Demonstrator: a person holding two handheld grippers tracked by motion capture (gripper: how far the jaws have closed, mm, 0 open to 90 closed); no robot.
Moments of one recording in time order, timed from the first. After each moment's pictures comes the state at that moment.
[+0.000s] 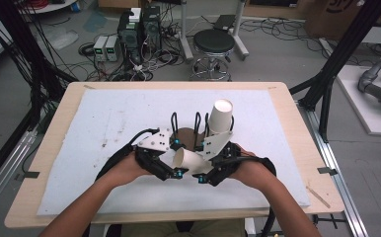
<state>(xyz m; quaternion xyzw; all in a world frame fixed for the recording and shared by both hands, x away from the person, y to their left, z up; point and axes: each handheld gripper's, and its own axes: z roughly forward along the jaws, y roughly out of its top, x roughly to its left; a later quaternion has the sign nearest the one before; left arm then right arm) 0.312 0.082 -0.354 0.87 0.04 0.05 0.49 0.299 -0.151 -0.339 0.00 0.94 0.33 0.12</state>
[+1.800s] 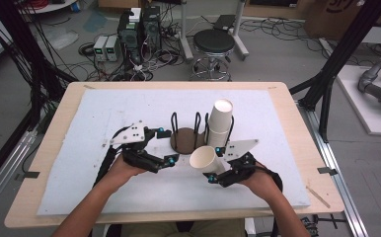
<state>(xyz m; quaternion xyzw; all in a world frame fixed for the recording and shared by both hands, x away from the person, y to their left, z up) 0.314 0.125 -0.371 0.74 0.16 0.08 0.64 0.301 -0.203 -0.387 0.11 0.89 0.43 0.10</state>
